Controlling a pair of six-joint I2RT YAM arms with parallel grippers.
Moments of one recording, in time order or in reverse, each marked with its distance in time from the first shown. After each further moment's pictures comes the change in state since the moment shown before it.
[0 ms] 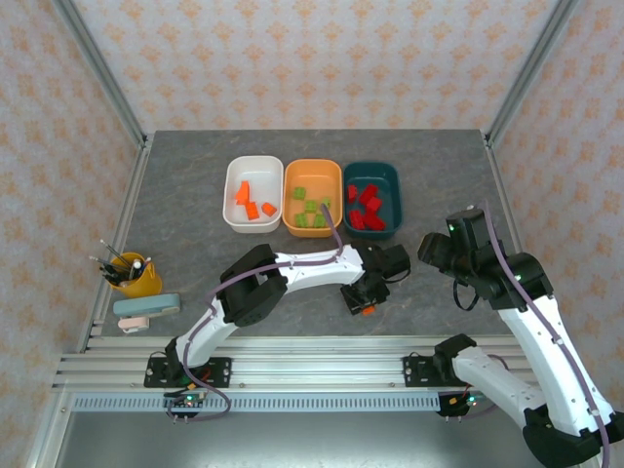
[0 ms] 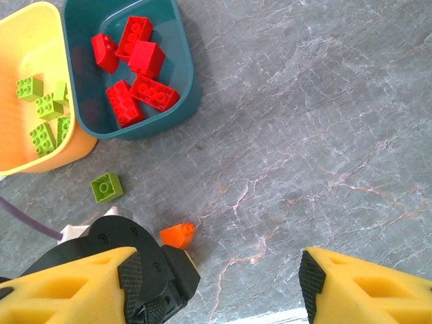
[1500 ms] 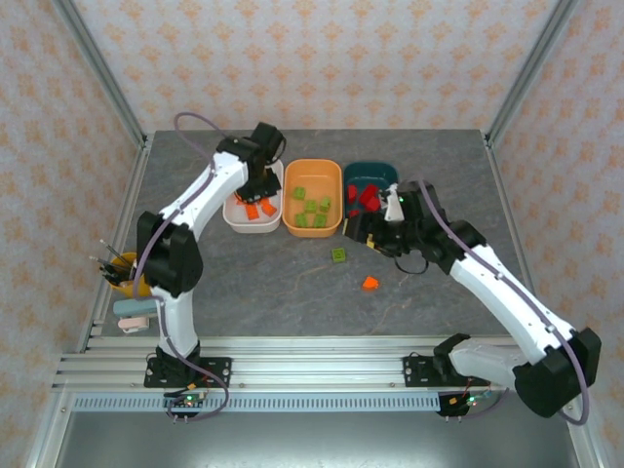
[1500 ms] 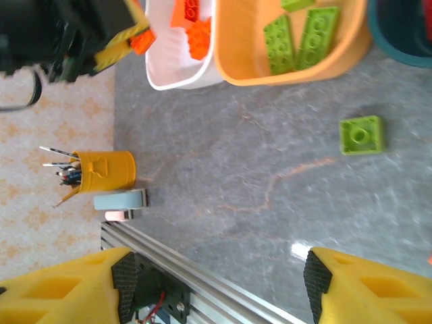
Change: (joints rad) left arm 0.754 -0.253 0.100 -0.165 -0.250 0.781; right arm 0.125 0.335 -0.096 0.620 -0.621 0.106
